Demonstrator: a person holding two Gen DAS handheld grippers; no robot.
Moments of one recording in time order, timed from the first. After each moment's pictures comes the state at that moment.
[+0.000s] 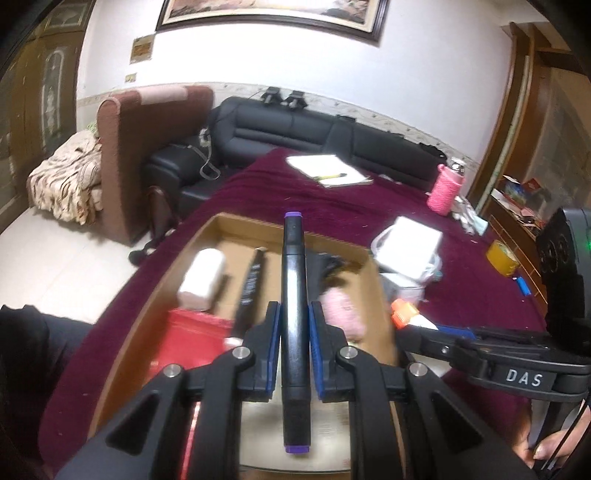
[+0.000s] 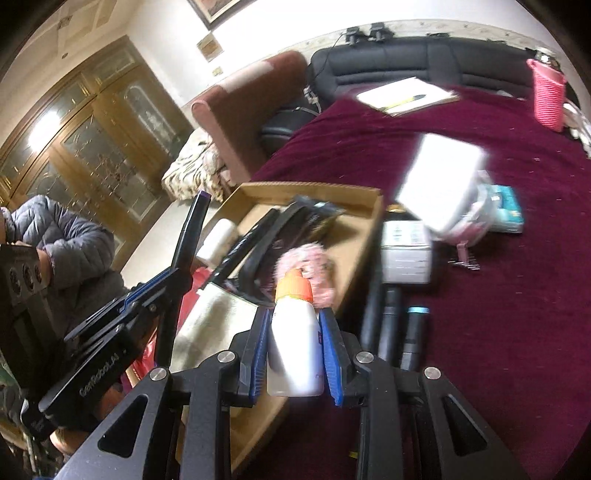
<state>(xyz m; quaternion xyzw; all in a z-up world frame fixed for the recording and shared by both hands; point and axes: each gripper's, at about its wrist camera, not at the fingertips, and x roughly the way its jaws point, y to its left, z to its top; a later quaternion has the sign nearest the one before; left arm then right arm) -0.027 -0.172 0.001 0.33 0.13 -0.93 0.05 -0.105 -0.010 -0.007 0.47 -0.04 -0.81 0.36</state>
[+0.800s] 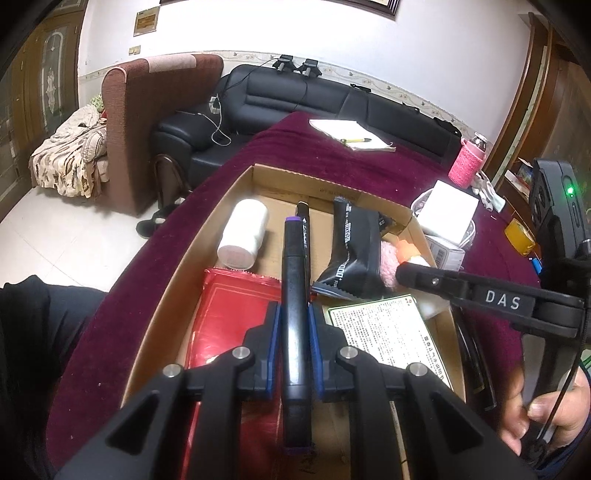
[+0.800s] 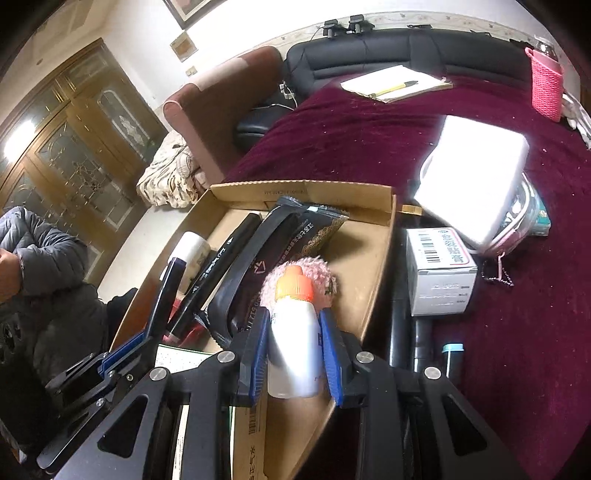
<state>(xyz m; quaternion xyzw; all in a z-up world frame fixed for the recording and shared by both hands) -0.026 -0.199 -0.031 0.38 0.14 -0.91 0.05 -0.133 -0.049 -0.034 0.47 -0.04 -0.82 0.31</state>
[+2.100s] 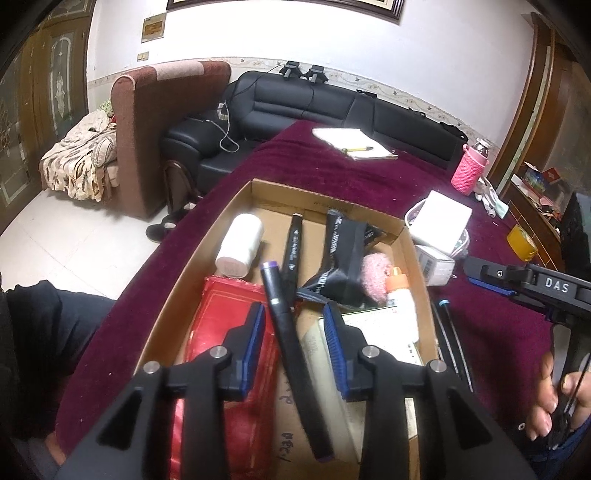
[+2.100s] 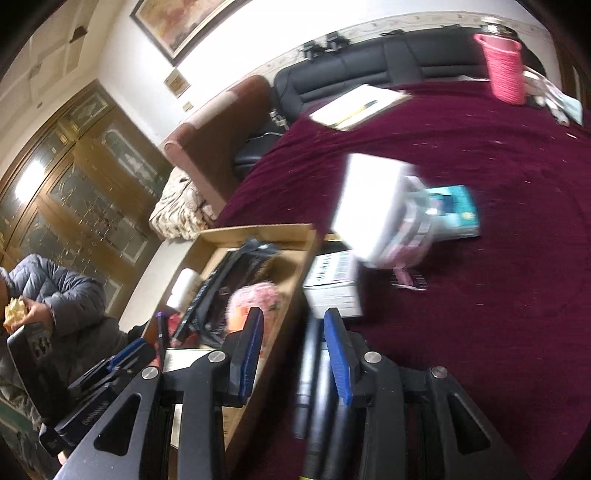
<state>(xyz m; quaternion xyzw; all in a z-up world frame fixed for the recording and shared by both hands) -0.014 -0.184 -0.007 0.37 0.13 -0.92 0.08 -0.146 0.048 -0.009 0.45 -0.12 -0.83 0.31</state>
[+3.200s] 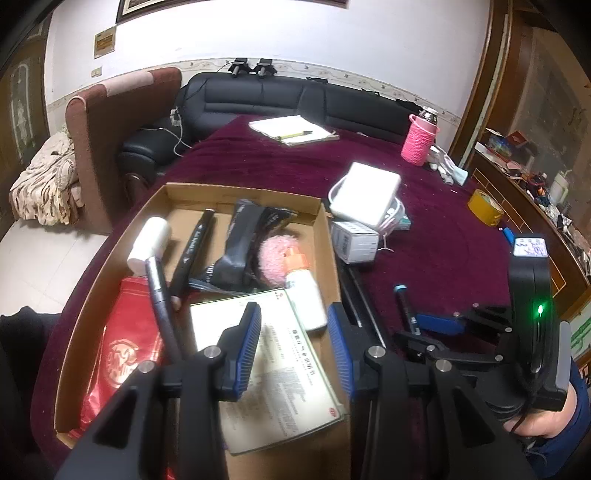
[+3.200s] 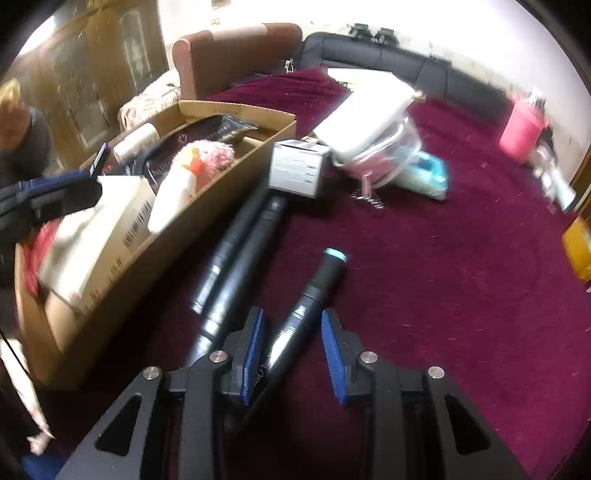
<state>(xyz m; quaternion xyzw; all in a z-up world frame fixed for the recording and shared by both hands) -0.027 -0.109 0.000 0.39 0.09 -0.92 0.00 -0.082 0.052 -0.049 0.45 0.17 -0.83 0.28</state>
